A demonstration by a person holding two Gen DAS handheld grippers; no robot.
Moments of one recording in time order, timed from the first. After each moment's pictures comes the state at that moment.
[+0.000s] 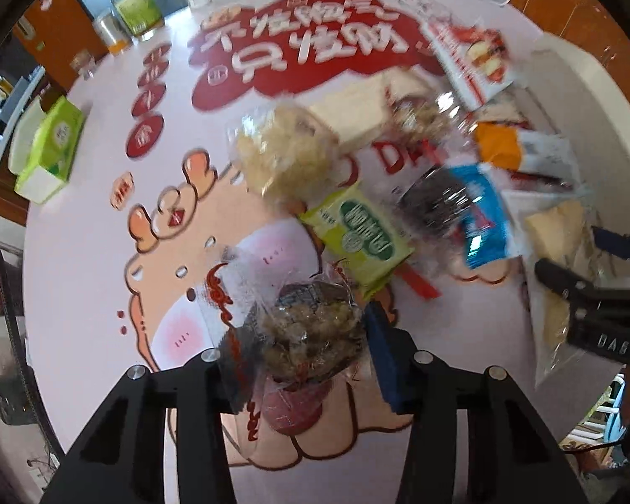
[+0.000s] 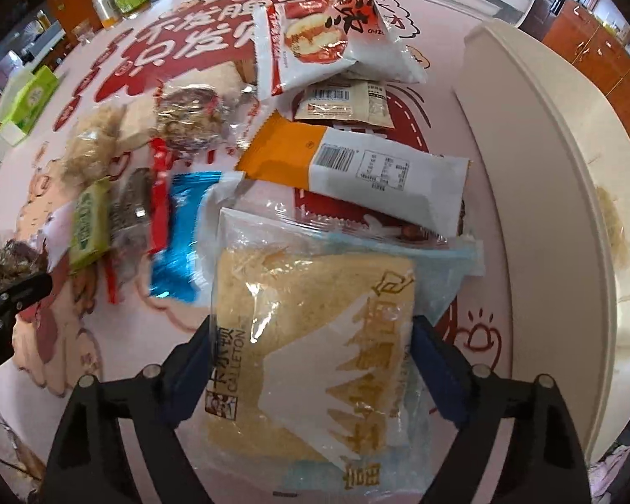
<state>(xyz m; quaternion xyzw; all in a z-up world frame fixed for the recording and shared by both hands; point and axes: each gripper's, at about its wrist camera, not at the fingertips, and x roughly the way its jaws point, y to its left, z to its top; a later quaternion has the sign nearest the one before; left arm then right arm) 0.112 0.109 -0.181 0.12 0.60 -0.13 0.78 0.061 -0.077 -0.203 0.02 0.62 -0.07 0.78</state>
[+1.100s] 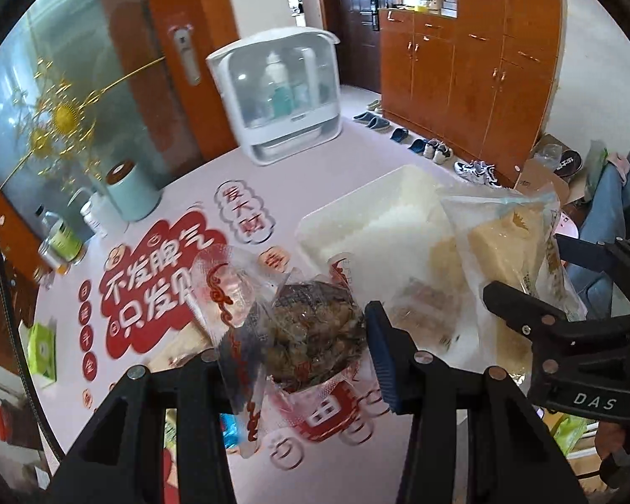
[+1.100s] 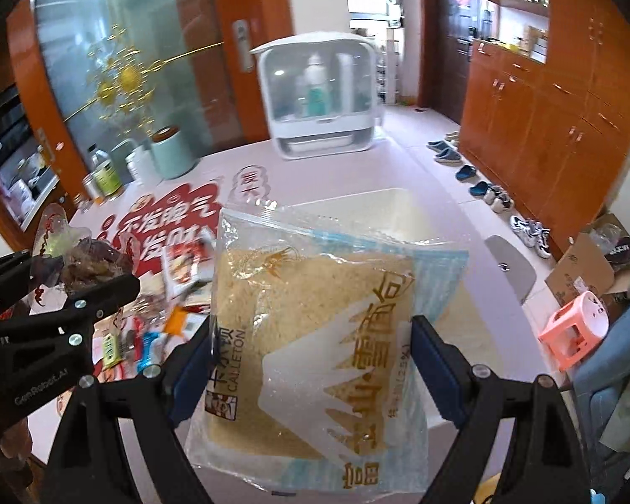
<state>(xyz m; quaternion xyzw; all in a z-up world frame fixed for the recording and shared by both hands) 0.069 -0.150 -0.006 0.16 0.41 -0.27 0.86 -0.028 -0.267 -0.009 0.08 0.42 -0.13 0.89</state>
